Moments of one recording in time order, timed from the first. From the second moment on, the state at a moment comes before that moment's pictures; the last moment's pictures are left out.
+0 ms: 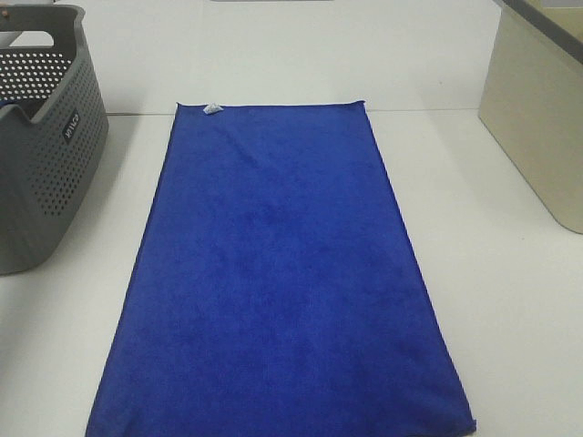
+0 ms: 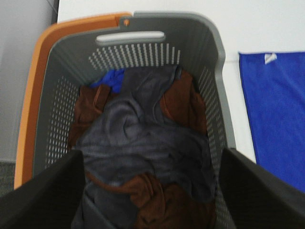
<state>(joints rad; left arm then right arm) 0.14 1.80 -2.07 -0.05 1.21 0.12 0.04 1.73 -1.99 0.12 1.22 0.03</state>
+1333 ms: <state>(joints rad) 0.14 0.16 -0.62 -0.04 1.18 0.22 0.04 0.08 -0.63 0.06 1.22 -0.08</state>
